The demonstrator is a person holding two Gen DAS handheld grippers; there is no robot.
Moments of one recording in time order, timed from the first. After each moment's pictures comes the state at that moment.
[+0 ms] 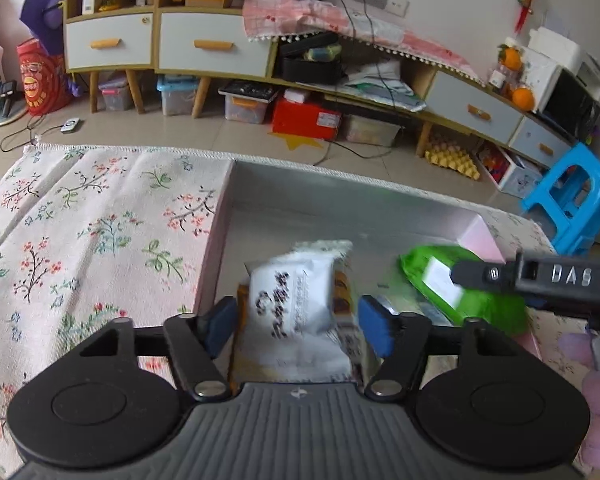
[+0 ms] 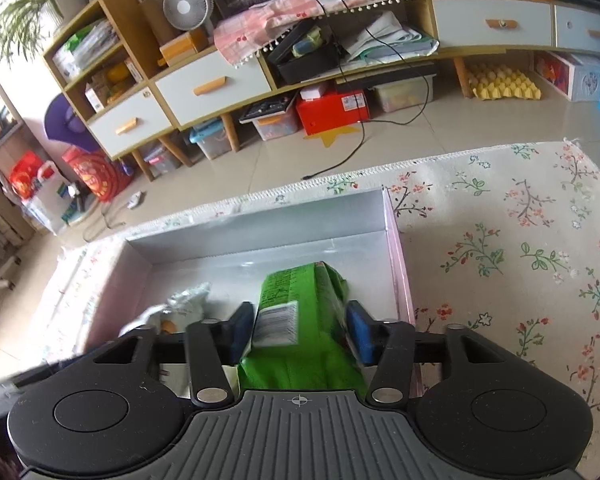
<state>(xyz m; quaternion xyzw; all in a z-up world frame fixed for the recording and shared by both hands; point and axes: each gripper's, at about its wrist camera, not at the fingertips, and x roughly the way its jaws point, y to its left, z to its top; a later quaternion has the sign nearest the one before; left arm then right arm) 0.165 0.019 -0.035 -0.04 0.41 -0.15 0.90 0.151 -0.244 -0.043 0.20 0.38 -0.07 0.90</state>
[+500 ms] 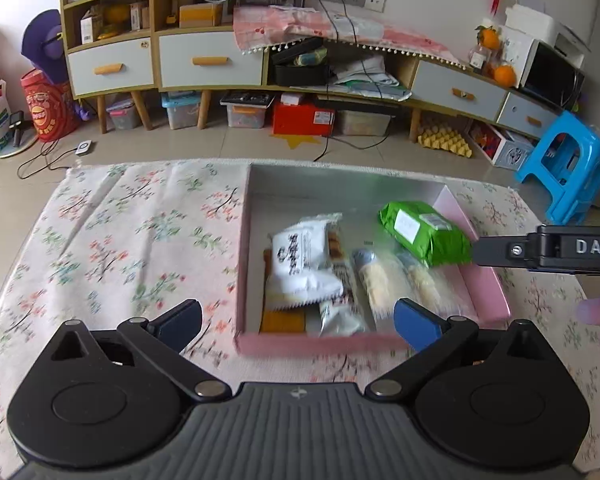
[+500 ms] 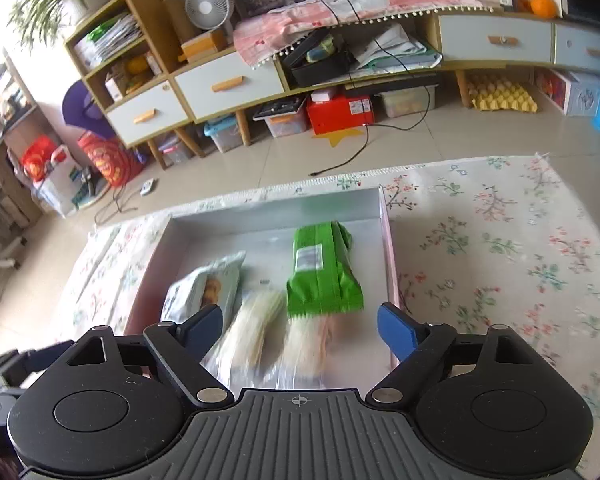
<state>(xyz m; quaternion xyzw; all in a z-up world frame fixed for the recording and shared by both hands) 0.110 0.031 0.004 0.01 0.41 -0.14 0.90 0.092 -0.214 0.008 0.16 0.39 -0.07 0.90</state>
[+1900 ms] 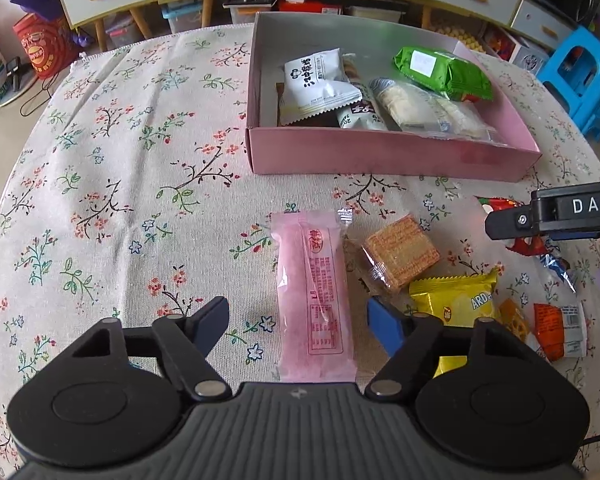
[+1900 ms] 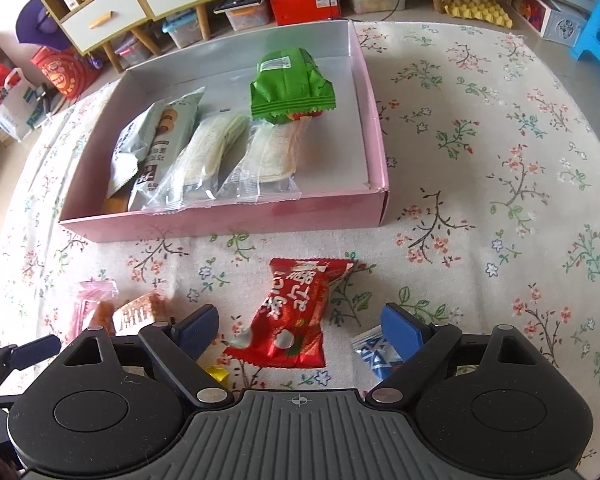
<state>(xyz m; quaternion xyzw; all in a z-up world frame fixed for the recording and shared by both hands) 0.068 0.040 -0.052 0.06 0.53 -0.13 0.84 0.061 -0.189 -0.060 0.15 0.53 -0.11 0.83</state>
